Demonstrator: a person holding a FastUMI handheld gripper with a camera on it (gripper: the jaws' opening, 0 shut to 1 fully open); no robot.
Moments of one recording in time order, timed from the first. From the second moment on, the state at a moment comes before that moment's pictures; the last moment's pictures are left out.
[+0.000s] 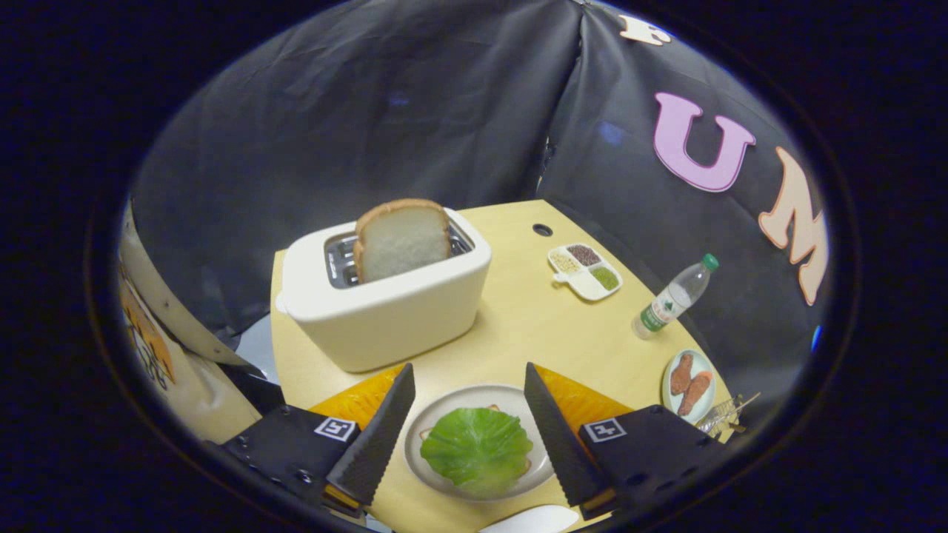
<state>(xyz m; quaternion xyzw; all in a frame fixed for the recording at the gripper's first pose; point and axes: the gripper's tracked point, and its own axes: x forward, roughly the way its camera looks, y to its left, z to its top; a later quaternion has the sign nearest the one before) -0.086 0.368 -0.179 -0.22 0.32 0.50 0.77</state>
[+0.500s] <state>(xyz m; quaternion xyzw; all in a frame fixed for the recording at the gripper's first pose) -0.089 0.452 -0.130 -0.17 0.33 0.52 0.77</state>
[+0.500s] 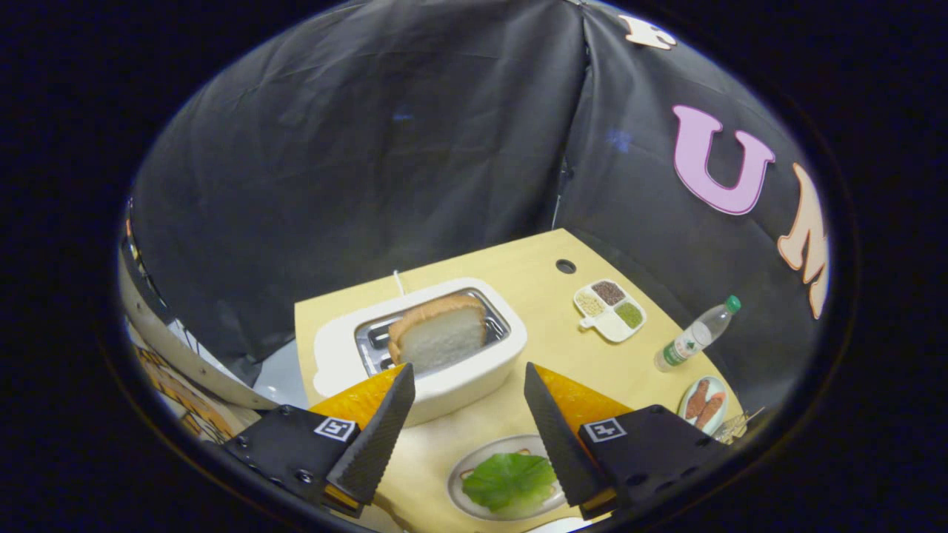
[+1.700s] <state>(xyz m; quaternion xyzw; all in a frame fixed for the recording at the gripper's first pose) -0.099 0.517 -0.156 -0.11 0.43 0.49 0.75</state>
